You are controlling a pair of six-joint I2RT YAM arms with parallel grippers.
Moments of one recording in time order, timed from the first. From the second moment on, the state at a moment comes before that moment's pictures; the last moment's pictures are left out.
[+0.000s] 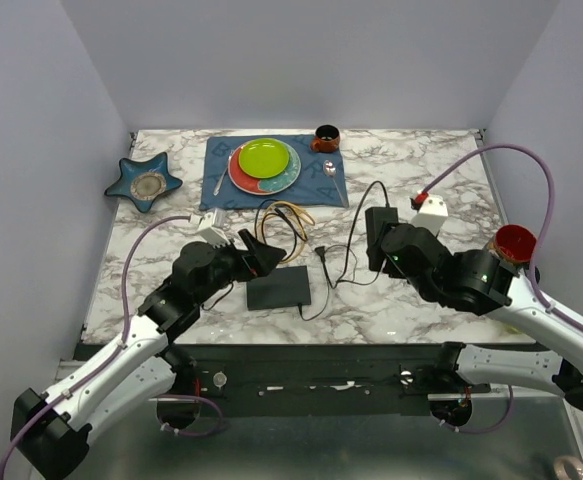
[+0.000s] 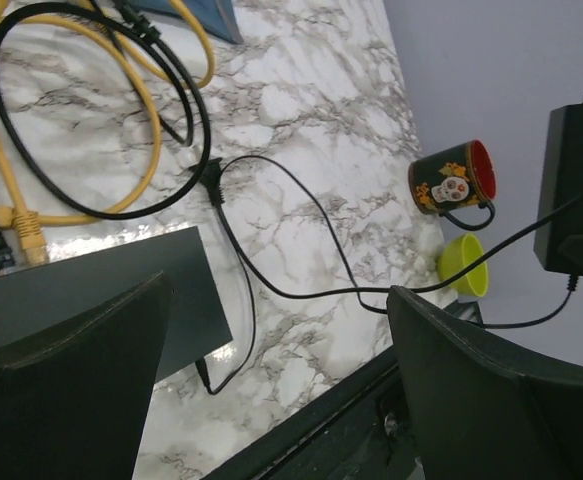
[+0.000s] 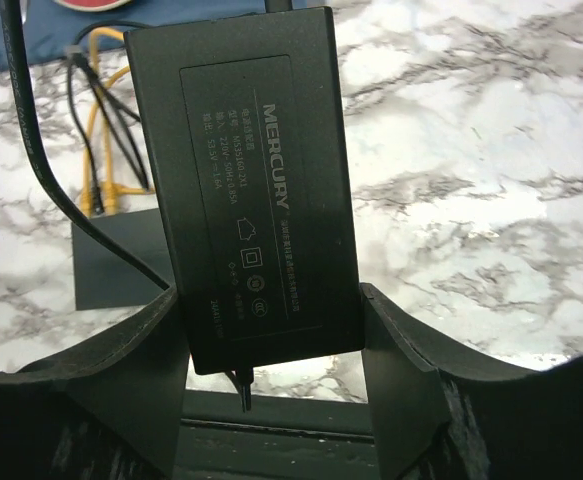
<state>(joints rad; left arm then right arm) -0.64 0.70 0.50 -0.06 0.03 -0.85 1.04 1.02 1.21 -0.99 0.70 0.86</state>
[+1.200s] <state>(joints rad) -0.97 1.30 0.59 0.38 0.03 -0.73 1.03 0.86 1.14 -1.05 0.70 0.92</state>
